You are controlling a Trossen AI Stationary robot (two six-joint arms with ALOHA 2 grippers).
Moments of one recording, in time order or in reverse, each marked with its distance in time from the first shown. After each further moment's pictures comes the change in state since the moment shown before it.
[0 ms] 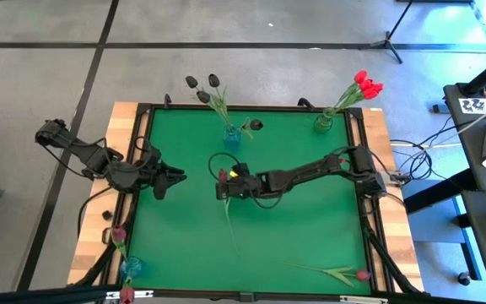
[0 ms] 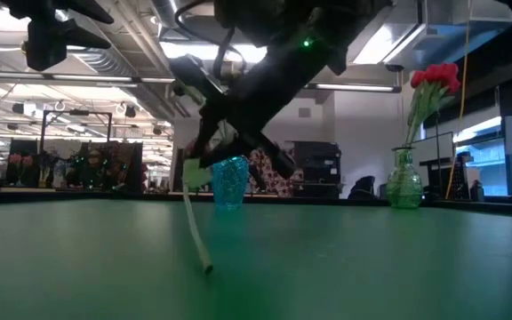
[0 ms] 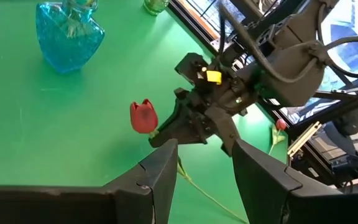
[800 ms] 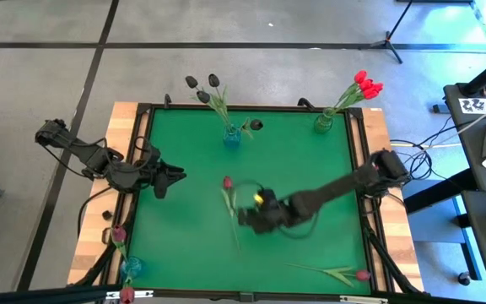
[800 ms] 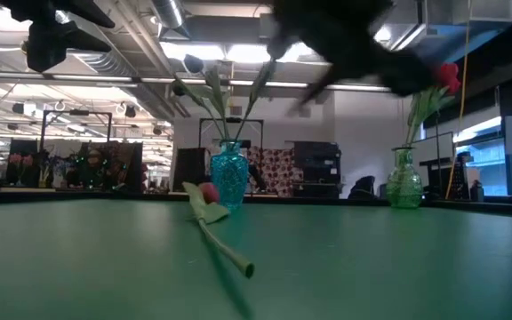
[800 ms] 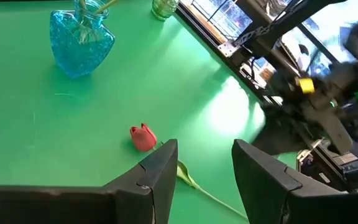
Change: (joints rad) left arm 0.000 0.000 0.000 -0.019 -0.032 -0.003; right arm 0.241 -0.223 0.003 -0.416 -0.007 0.444
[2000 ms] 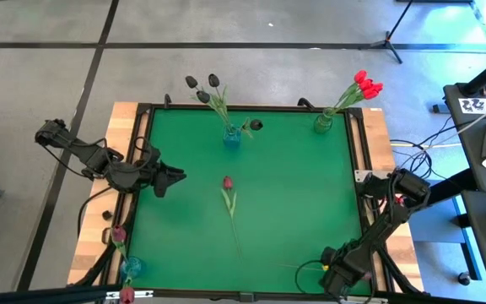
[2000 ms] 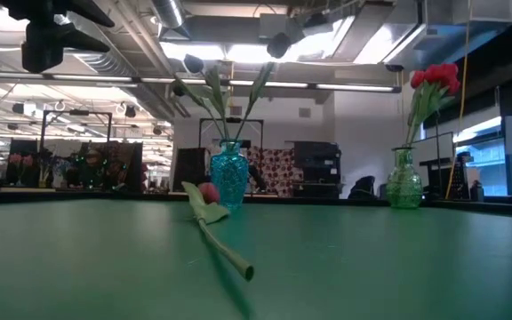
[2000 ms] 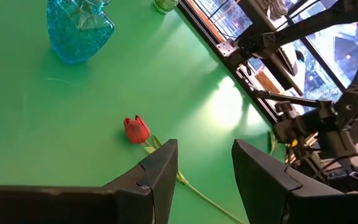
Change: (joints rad) left arm 0.000 0.000 0.000 -0.002 0.018 -0.085; right arm 0.611 0.001 -0.312 -0.395 -0.789 -0.222
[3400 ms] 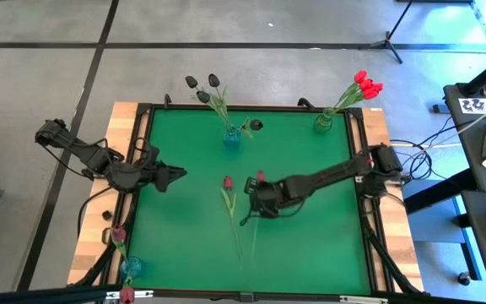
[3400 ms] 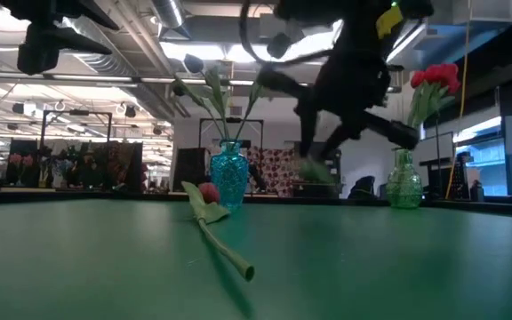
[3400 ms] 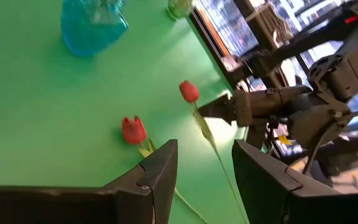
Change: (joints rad) left arm 0.000 0.006 0.000 -0.002 -0.038 -0.150; right arm -0.735 0.004 0.190 0.241 0.965 -2.712
